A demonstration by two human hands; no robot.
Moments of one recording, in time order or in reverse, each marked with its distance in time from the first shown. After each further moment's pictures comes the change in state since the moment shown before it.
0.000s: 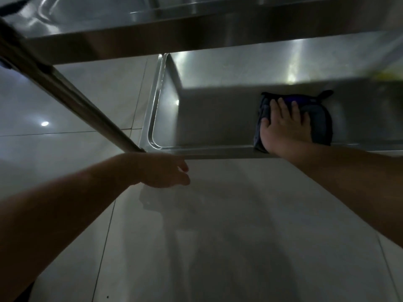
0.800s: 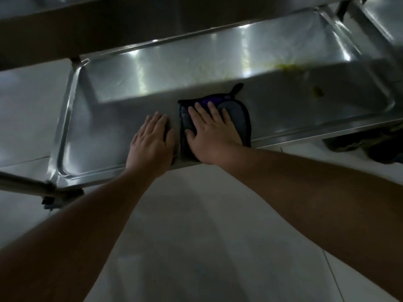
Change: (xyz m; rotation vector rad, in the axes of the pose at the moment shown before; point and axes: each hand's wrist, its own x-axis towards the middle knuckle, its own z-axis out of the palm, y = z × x) left_hand 0.113 0.152 0.031 -0.127 0.795 0.255; right_hand 0.003 0.048 -0.004 0.037 0.021 -0.304
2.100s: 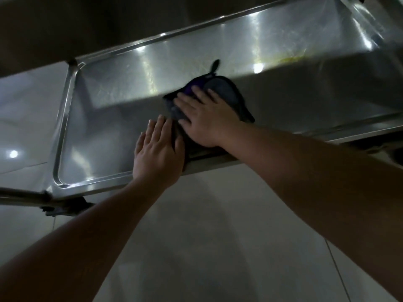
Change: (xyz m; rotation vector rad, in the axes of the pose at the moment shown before) left_hand 0.003 0.025 0.021 0.119 0.059 -0.039; right_hand 0.052 0.023 -0.026 -0.065 -0.024 -0.252
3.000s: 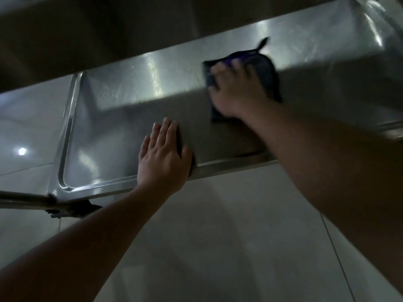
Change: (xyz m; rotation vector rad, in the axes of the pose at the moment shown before) left_hand -0.002 -0.003 0.000 0.017 0.006 0.017; right_hand 0.035 0.057 -0.026 0.055 0.026 0.292
